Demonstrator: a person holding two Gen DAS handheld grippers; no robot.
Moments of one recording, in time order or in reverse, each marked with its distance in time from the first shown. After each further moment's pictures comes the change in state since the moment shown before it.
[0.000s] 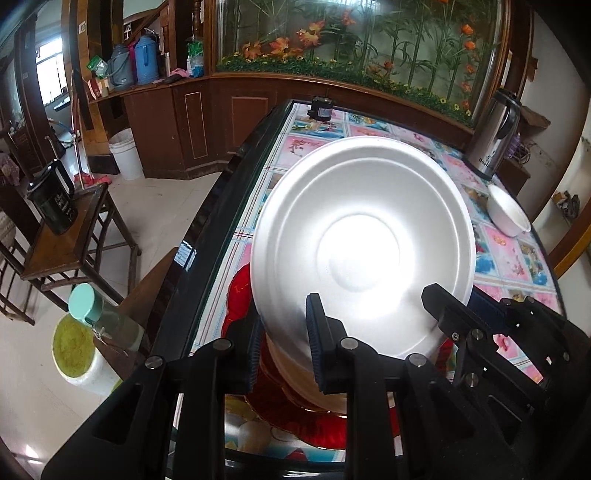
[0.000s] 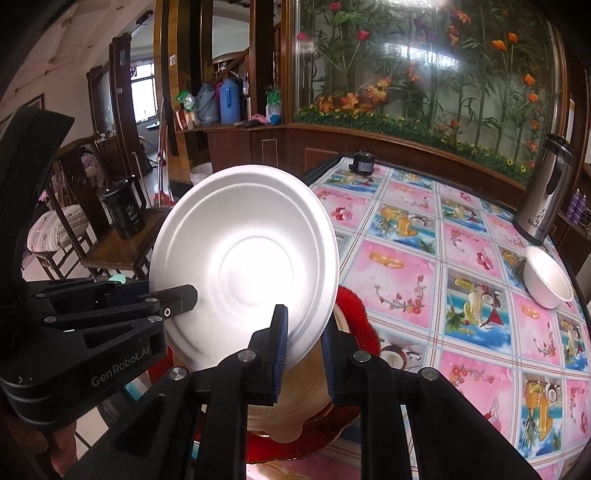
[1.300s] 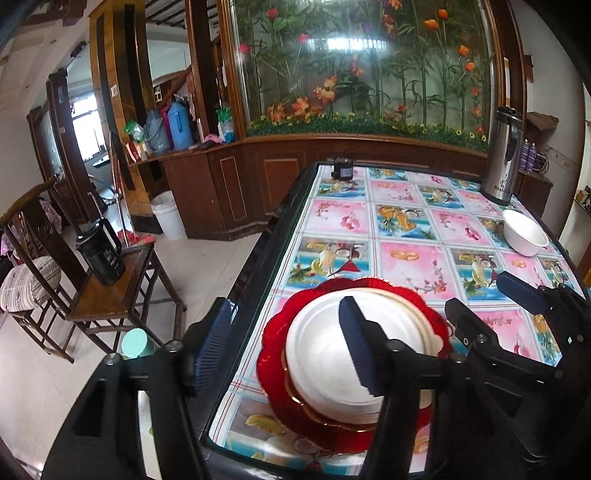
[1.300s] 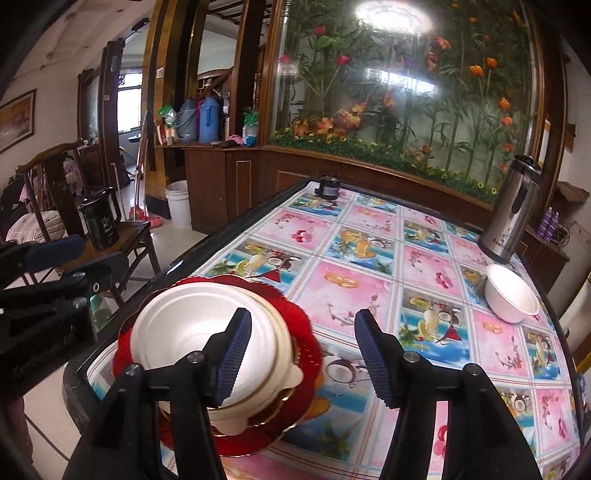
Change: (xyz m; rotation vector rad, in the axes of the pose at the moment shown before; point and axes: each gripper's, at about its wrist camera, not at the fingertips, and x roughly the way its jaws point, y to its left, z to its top) left arm -0.055 -0.024 -0.002 0.053 -0.254 0.176; right arm -0.027 -0.025 -0.002 -0.014 -0.111 -0.127
